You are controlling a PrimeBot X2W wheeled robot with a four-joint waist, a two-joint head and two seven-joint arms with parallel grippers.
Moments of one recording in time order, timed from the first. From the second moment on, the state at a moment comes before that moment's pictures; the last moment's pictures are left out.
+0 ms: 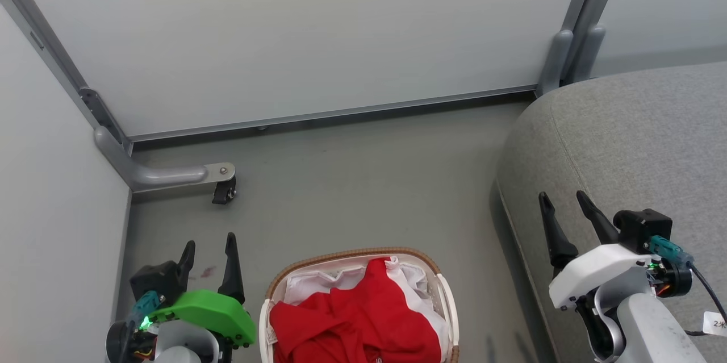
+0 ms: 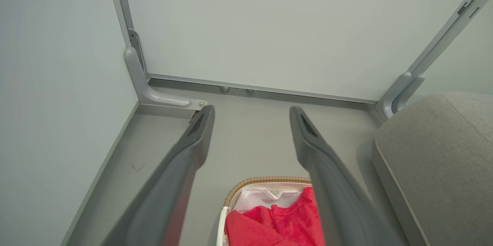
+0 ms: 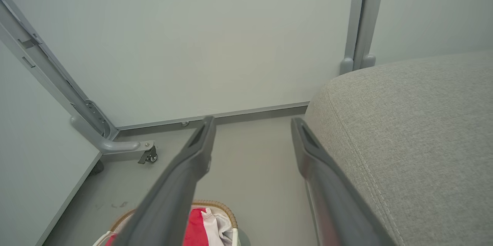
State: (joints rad) left arm -0.16 0.06 -0.14 0.49 -0.37 -0.03 -0.18; right arm -0.24 -0.11 0.06 0.43 0.33 0.13 -0.18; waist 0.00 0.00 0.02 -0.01
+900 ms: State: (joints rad) left arm -0.17 0.05 -0.17 0.52 -0.25 -0.04 -0.24; right arm -0.28 -0.09 0.04 0.42 0.09 0.13 -0.24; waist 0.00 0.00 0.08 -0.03
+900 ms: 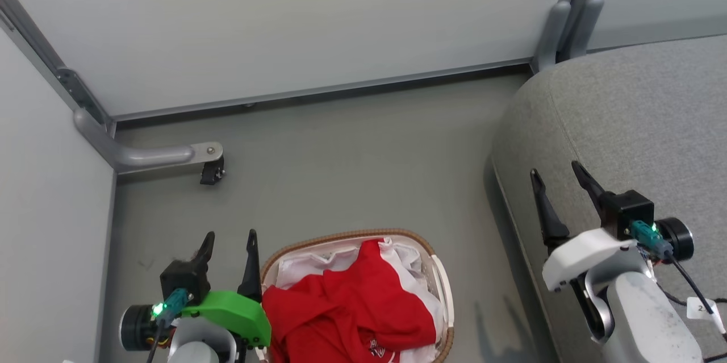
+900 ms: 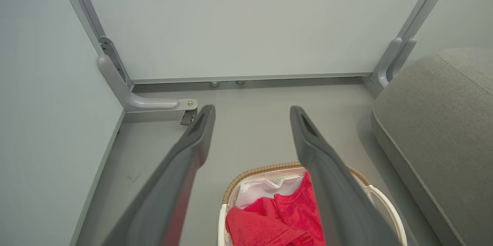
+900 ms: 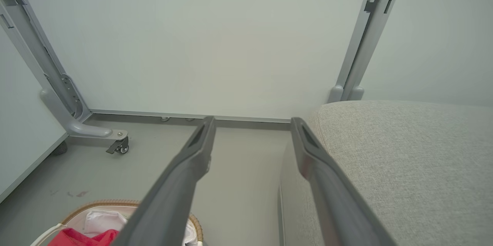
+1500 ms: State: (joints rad) left arm -0.41 0.05 -0.29 0.82 -0.10 -0.10 -0.26; right arm -0.46 -0.06 0.08 0.29 0.02 0.13 -0.26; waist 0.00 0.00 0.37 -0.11
